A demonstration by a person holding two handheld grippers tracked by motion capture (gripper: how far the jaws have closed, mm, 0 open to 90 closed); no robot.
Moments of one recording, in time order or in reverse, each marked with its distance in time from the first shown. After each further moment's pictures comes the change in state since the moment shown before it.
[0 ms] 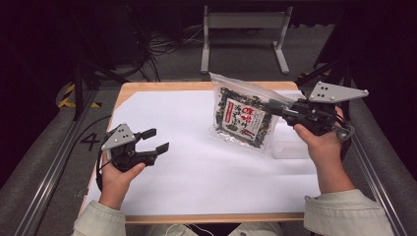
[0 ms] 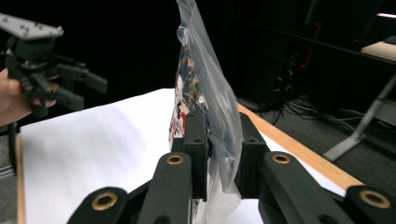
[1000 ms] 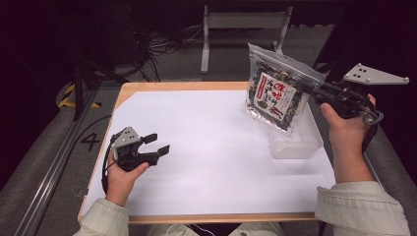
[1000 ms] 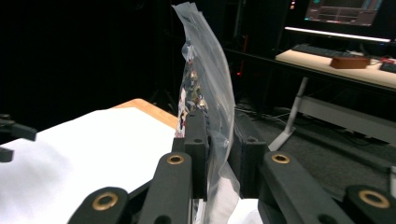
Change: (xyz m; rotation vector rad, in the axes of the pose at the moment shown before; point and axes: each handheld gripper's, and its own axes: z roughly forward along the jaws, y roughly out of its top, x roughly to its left) left arm 0.015 -0.025 0.018 0.073 0.027 -0.068; right arm -0.049 0.006 -0.037 -0.062 -0.240 0.061
